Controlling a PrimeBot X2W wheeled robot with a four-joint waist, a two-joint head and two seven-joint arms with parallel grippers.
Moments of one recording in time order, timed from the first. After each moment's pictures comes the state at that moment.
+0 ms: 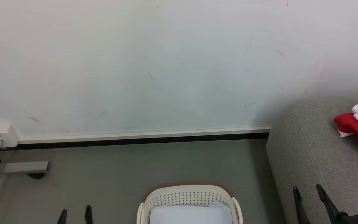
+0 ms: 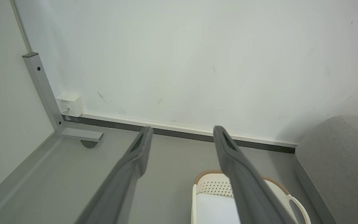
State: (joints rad) left arm 0.13 0.07 0.03 0.19 -0.20 0.00 -0.26; right arm 0.01 -0.05 0.03 0.27 0.18 0.13 -0.26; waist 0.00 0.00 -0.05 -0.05
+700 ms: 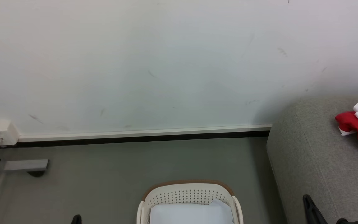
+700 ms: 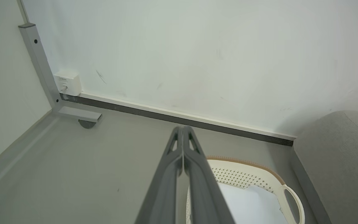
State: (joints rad) left arm 0.13 0.04 0.06 0.24 -0.22 -0.03 -0.24; right arm 0.03 -0.04 0.03 0.31 0.23 0.13 -0.25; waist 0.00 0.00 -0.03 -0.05
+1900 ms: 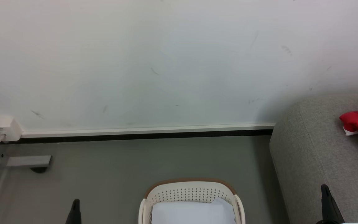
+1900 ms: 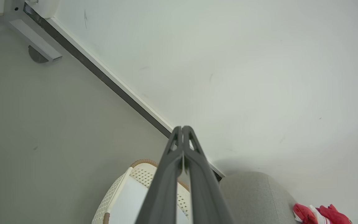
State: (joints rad) left arm 0.04 0.04 0.08 0.24 -0.81 -0.07 -0.09; right arm -0.02 -0.04 -0.02 0.29 0.82 0.13 -0.10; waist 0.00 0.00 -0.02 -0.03
